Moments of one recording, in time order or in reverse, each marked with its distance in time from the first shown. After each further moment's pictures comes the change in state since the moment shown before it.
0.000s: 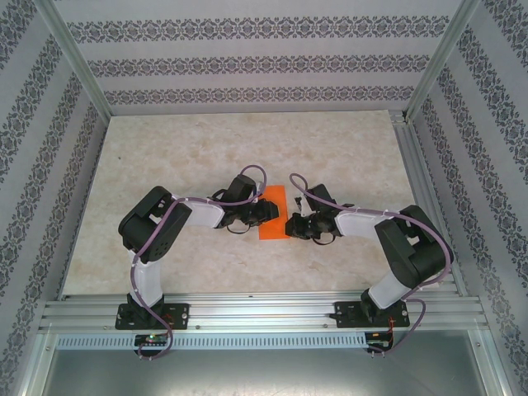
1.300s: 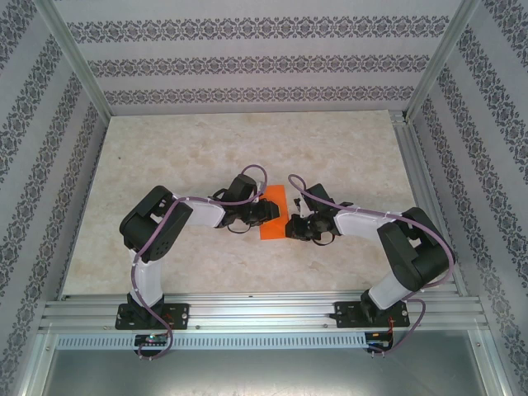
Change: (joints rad) left arm 0.000 0.010 0.010 0.001 0.011 0.000; right arm 0.024 -0.017 0.029 -0.098 0.031 -0.002
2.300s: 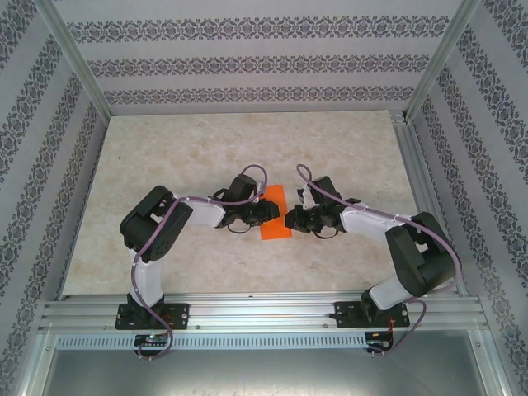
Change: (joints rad) left arm 0.000 0.002 0.002 0.000 0.003 0.000; right arm -0.052 -0.046 0.024 0.042 -0.089 0.035
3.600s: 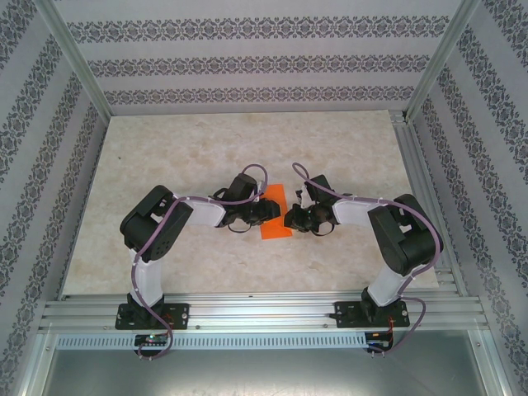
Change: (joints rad) left arm -0.001 0.003 0.010 0.000 0.000 0.000; right arm -0.033 0.166 0.059 0.013 -0.018 0.003
